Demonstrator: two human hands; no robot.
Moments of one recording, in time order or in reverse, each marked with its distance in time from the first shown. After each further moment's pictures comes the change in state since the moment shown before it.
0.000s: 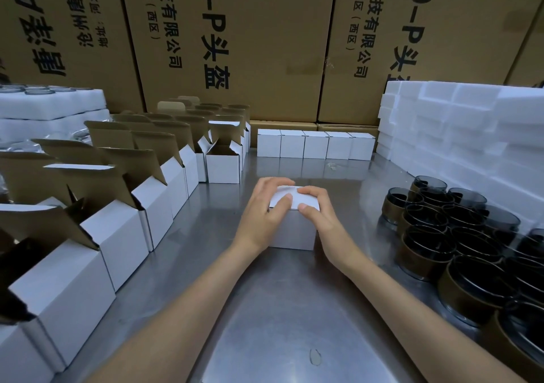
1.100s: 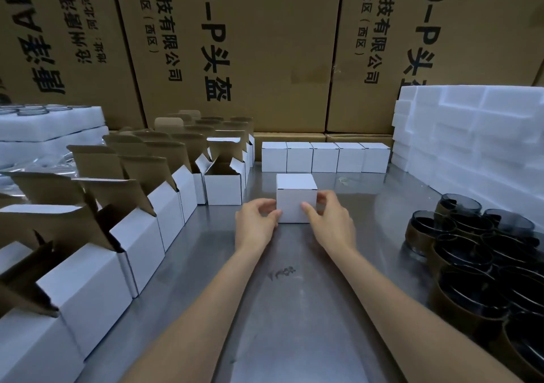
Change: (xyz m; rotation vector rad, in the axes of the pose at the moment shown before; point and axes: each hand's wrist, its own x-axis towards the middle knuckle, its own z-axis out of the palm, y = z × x) left_hand 0.063 -0.049 0.005 0.098 0.243 -0.394; right_hand 0.094 0.046 -0.005 -0.566 0.319 0.216
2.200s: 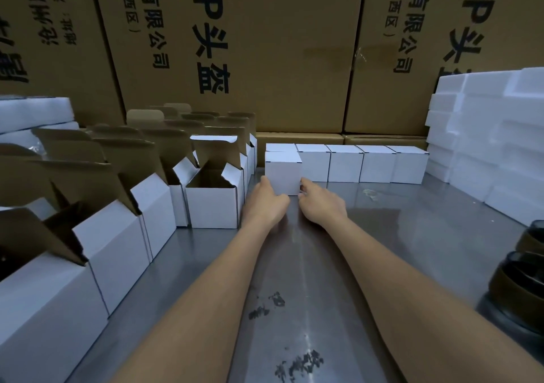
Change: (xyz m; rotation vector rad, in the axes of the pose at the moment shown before) left_hand 0.151 -0.036 0.054 0.374 -0.143 -0.006; right_hand 0.148 0.000 0.082 -0.420 -0.268 -0.140
